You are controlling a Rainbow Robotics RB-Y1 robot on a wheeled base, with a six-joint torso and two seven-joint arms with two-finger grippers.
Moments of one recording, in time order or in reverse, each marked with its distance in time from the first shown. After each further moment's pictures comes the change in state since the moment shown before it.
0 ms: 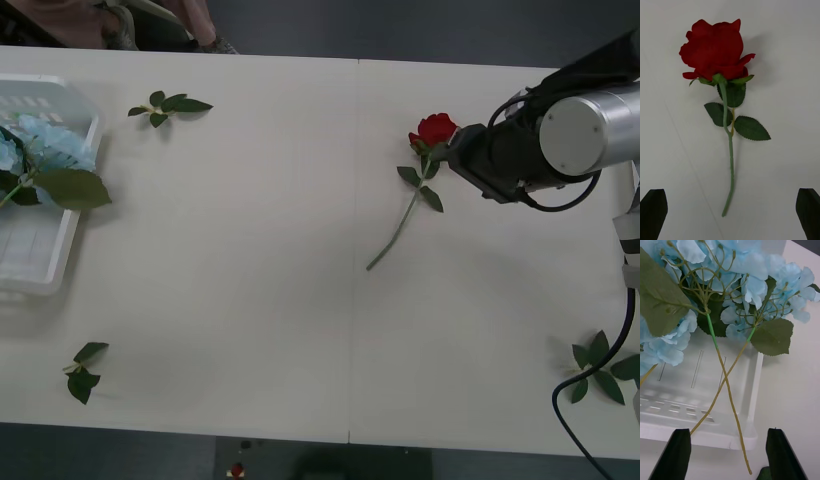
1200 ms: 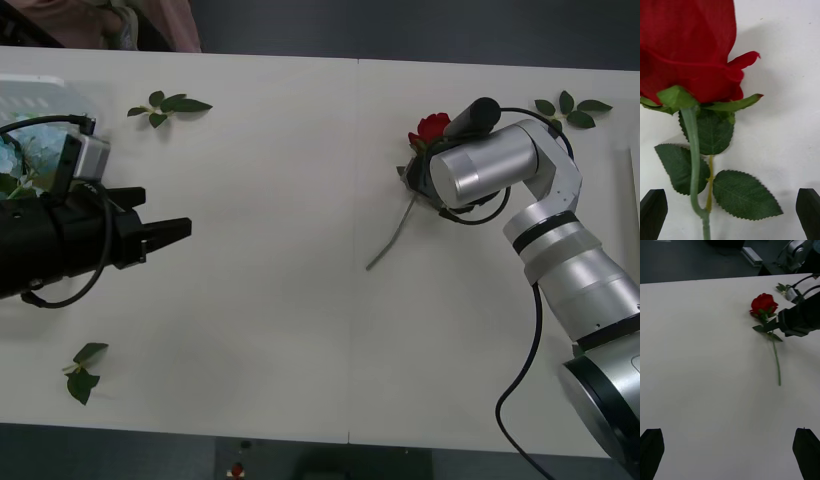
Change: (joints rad) right arm -0.158 0.165 0.182 0.556 0.337 -0.378 -0.044; left arm -0.002 0.193 -0.809 -0.570 0.125 -0.598 0.000
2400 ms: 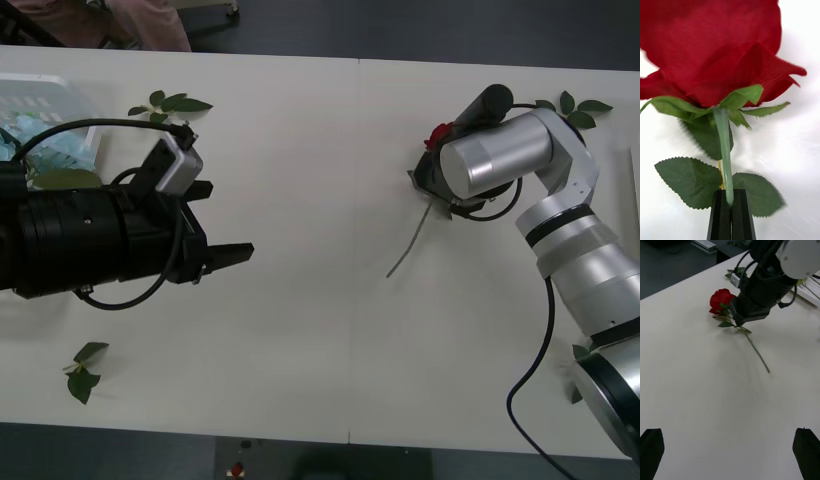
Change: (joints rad) right arm 0.000 -0.059 0.009 -0.094 -0.067 0.135 0.000; left arm -0.163 0.014 -0.137 -0.137 -0.167 0.108 0.000
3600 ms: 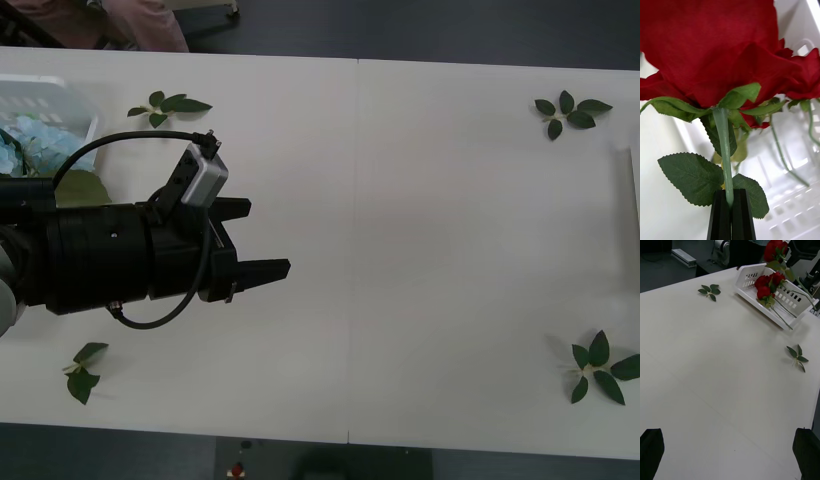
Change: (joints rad) right arm 0.162 -0.509 -0.783 0.025 -0.181 0.241 0.775; left arm -0.029 -0.002 -0.119 0.000 0.123 -0.086 -0.005
